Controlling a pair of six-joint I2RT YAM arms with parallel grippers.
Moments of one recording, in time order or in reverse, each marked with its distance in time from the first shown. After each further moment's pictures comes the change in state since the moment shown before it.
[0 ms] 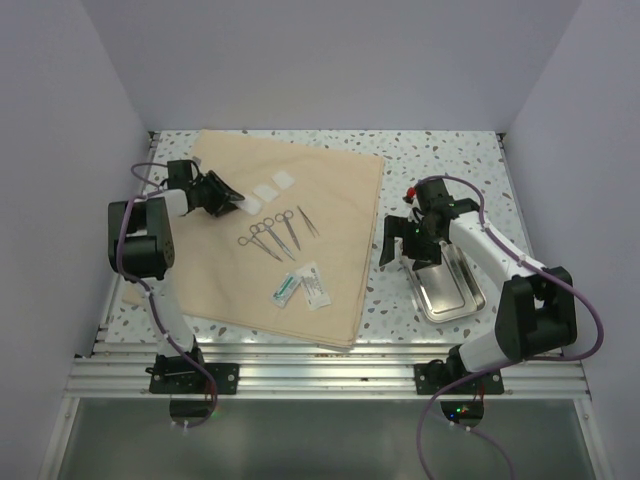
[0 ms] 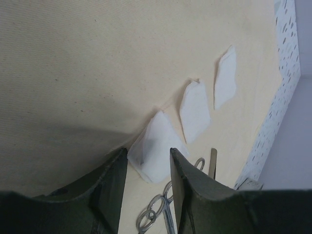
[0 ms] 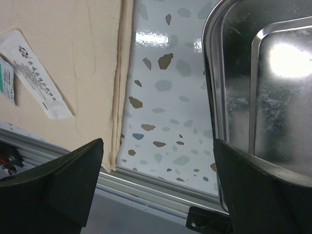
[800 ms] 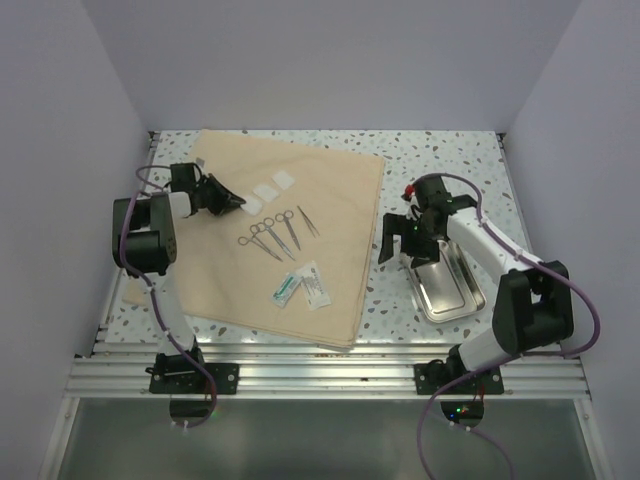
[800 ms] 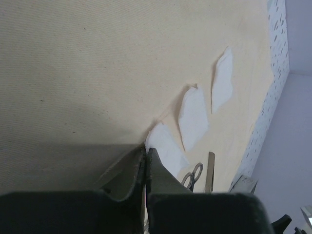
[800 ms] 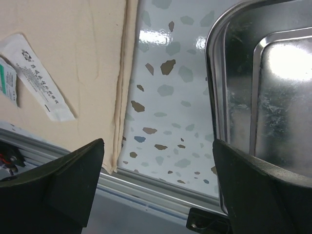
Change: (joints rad) left arm -0.003 0.058 0.001 0.103 0.057 -0.040; right arm 0.000 0.035 0.018 -0.004 -0.005 -0.005
